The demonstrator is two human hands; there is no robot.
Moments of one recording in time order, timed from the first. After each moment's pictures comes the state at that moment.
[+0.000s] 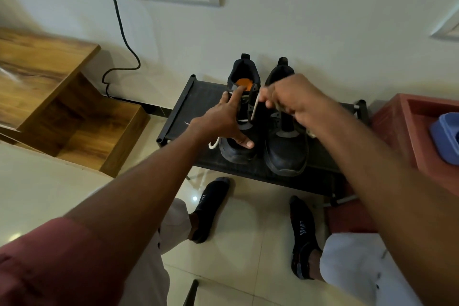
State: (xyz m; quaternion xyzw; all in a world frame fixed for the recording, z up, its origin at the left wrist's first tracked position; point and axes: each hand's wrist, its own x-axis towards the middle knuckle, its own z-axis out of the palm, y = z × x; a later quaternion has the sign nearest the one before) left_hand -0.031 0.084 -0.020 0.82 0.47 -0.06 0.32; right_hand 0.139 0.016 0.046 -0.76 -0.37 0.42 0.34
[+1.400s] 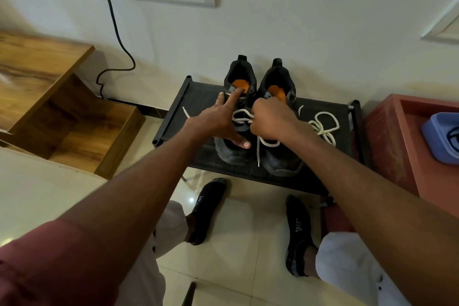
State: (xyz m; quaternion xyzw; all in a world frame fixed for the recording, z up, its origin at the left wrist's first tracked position) left_hand -0.030 0.091 -0.024 0.82 0.47 -0.09 0.31; right_hand 0.119 0.020 -0.004 -0.75 -0.64 0.19 0.01
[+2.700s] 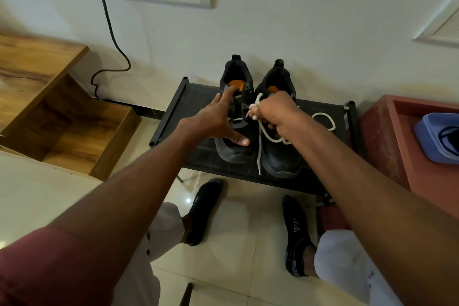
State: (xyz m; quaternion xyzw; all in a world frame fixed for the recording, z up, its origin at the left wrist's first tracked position) left_hand -0.033 0.094 -0.028 0.82 0.45 -0.02 0.35; right_hand 0.134 0.029 0.002 -0.79 -0.34 0.41 0.31
